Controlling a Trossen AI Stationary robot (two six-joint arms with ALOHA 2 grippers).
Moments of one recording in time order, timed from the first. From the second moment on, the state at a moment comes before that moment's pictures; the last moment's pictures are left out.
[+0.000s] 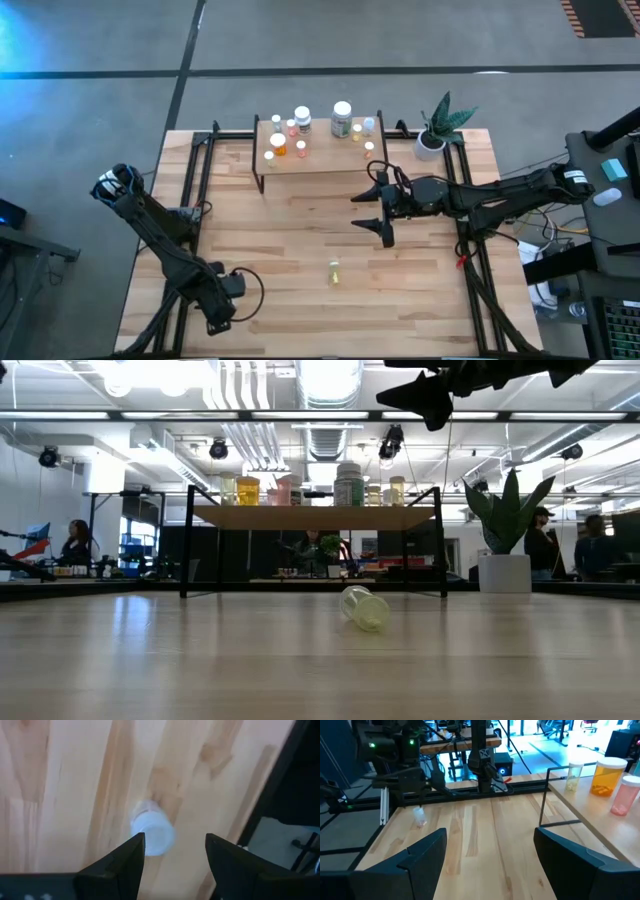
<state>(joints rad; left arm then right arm) -0.86 1.41 0.96 -0.82 0.10 -1.20 0.07 1.16 0.70 0.26 0.03 0.11</state>
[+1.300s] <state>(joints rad) -0.85 1.50 0.92 -0.82 0.11 -1.19 0.07 1.16 0.70 0.27 0.03 0.10</state>
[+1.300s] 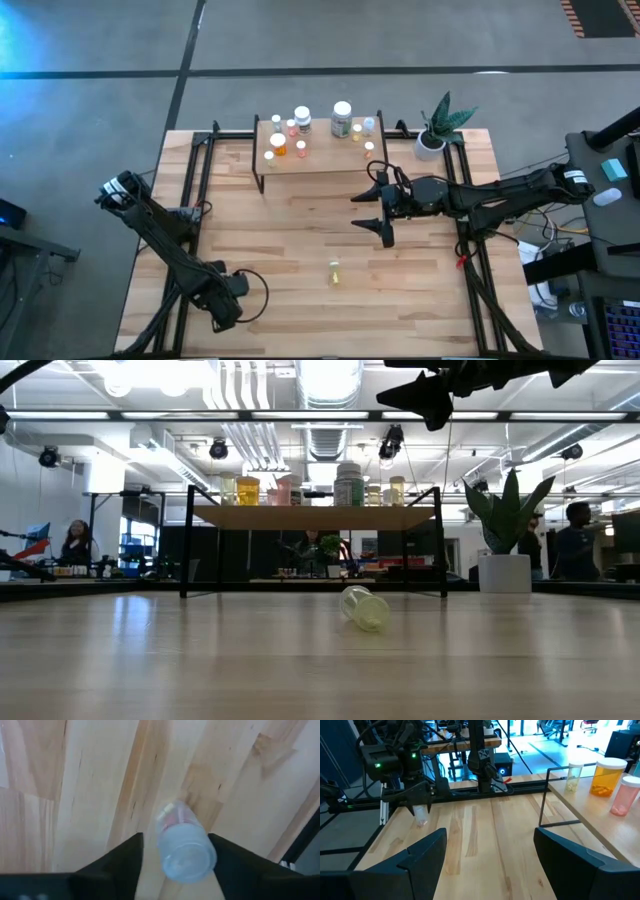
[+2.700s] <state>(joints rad) 0.05 1.45 1.46 -0.91 0.12 -0.10 0.07 0.99 0.70 0.26 0.03 0.04</state>
